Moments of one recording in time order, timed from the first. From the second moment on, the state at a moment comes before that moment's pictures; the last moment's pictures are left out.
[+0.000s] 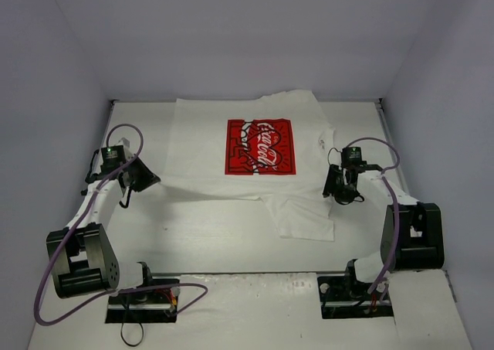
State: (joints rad) left arm 0.19 1.31 0.82 -0.39 0.30 -0.53; right arm 0.03 1.45 0.78 -0.49 -0.01 0.34
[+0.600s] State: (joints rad) left arm 0.19 1.31 0.82 -0.40 0.30 -0.51; right arm 0.03 1.46 0.70 -0.37 -0.05 0.34
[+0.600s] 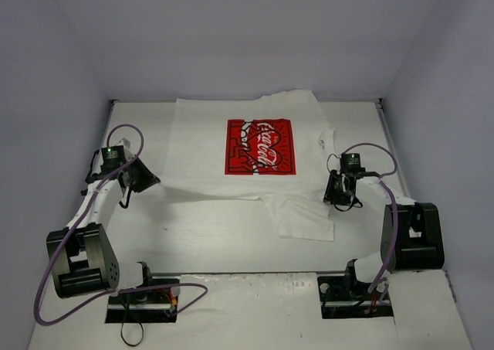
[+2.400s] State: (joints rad) left arm 0.08 1.77 1.21 -0.43 0.12 -0.54; right arm 0.04 1.80 1.28 -0.63 0.07 0.26
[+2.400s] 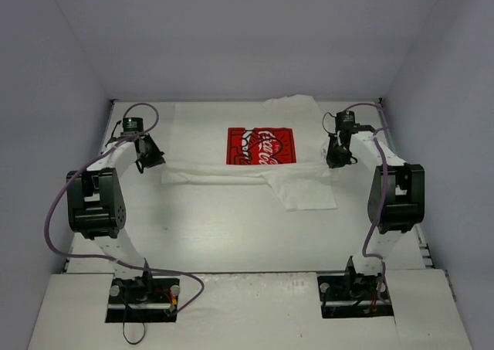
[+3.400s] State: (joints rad) left arm -0.18 1.55 1.26 -0.41 -0.07 -0.44; right arm 0.04 1.57 1.13 -0.52 0.05 0.20
